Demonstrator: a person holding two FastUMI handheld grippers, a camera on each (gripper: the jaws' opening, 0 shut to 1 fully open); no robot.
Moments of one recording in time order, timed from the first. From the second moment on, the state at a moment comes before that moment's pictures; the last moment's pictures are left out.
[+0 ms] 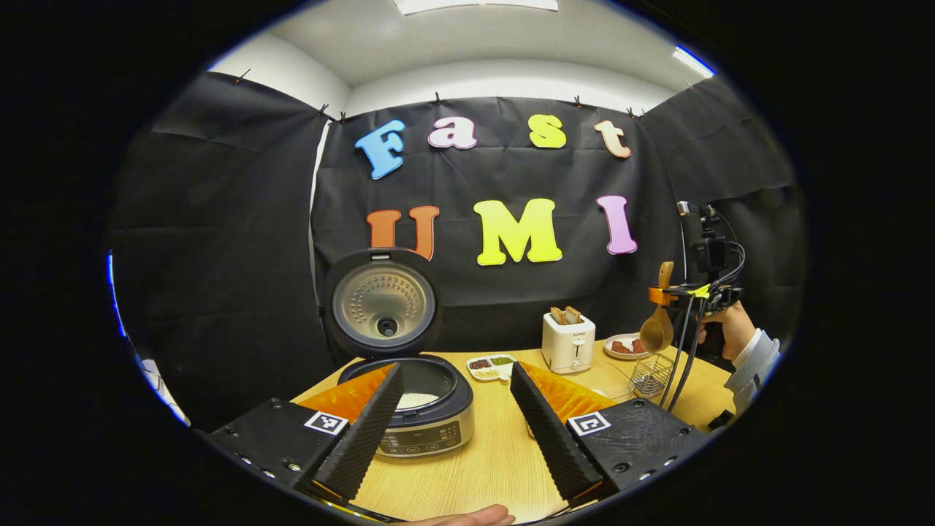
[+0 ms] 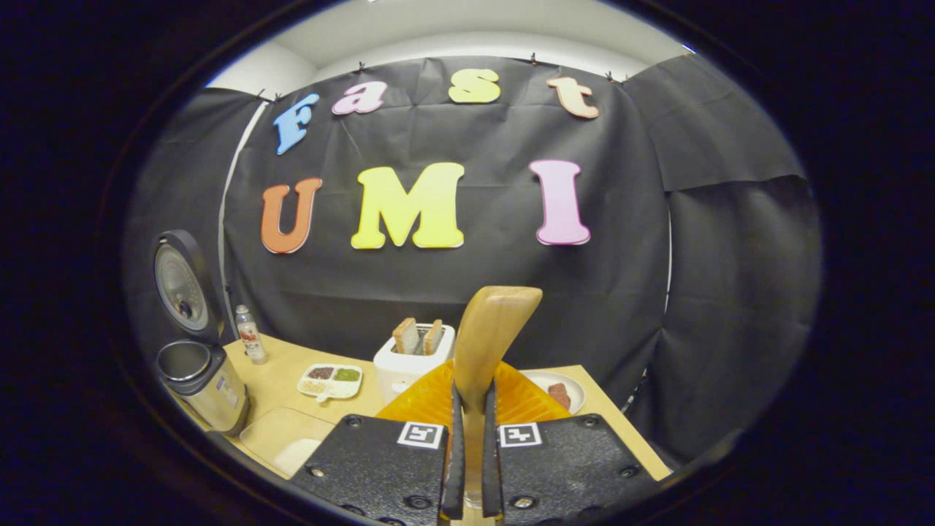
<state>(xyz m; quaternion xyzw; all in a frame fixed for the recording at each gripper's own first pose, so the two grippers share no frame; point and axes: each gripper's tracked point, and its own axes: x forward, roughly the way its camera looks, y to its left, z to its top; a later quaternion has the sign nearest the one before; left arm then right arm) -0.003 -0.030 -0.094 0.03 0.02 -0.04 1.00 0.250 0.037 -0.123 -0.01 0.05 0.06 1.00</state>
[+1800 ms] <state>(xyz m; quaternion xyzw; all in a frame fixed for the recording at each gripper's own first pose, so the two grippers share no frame) 0.056 -0.001 -0.044 0.03 0.02 -0.02 1.00 0.094 0.002 -0.066 0.02 0.01 -0.01 1.00</state>
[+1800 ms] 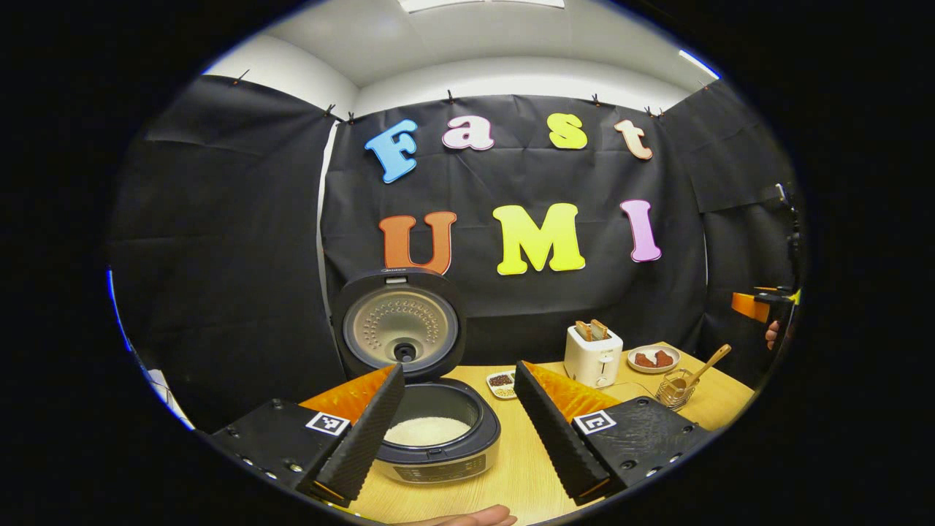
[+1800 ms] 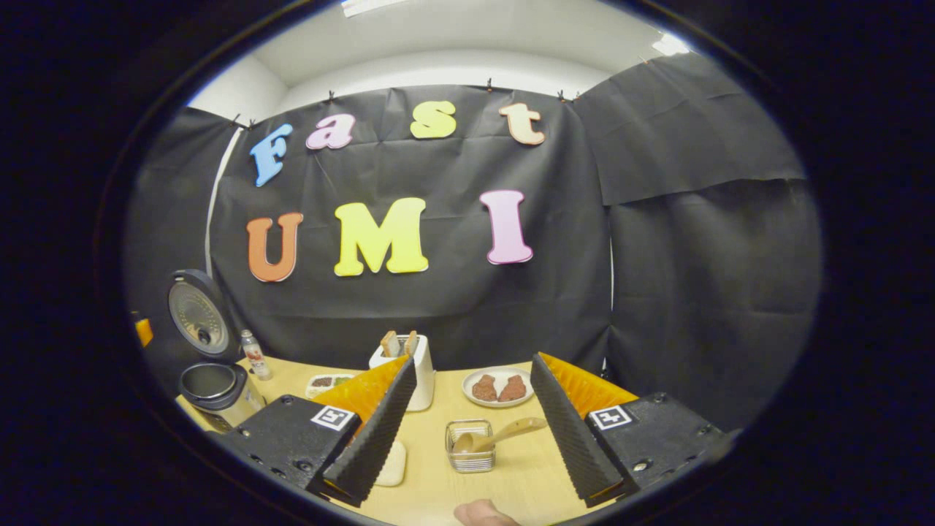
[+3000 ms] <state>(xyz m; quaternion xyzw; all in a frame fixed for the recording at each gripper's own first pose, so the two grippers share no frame) 0.249 0.090 0.078 0.03 -0.04 0.03 1.00 0.041 0.058 -0.095 0.04 -0.02 0.08 1.00</state>
